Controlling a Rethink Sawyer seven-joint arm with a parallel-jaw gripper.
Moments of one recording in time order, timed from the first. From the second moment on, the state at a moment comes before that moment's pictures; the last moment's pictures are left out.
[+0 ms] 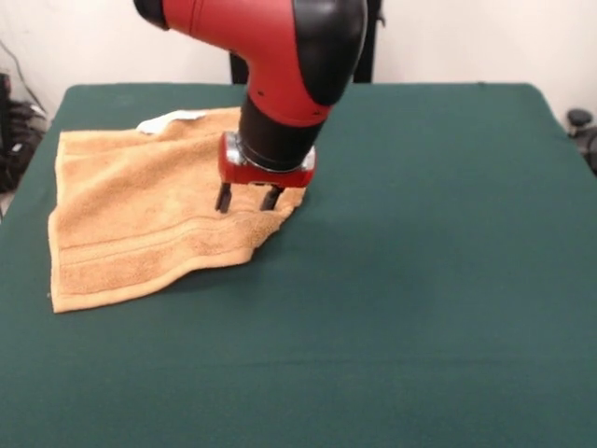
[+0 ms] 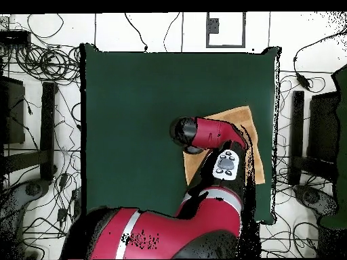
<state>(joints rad) -0.06 -0.24 -0.30 1.31 -0.04 0.66 1.45</state>
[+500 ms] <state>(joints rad) -0.21 -0.29 -0.18 1.35 -0.04 0.65 1.45</state>
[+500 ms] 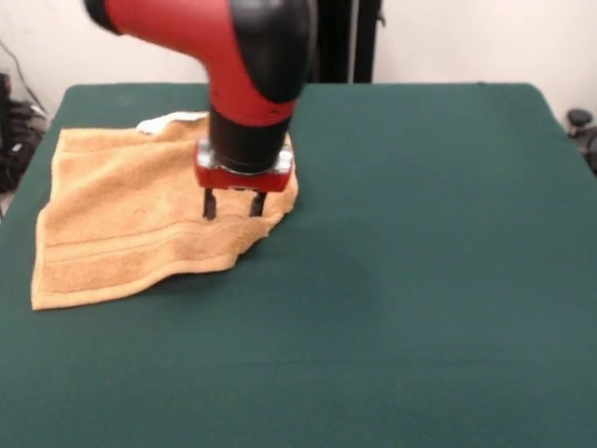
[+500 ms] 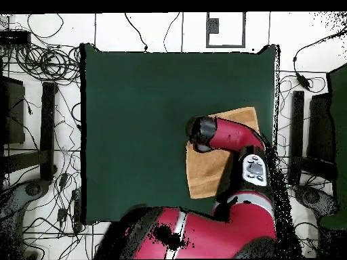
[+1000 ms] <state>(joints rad) -0.53 -0.34 0.15 1.42 -0.10 0.65 1.45</state>
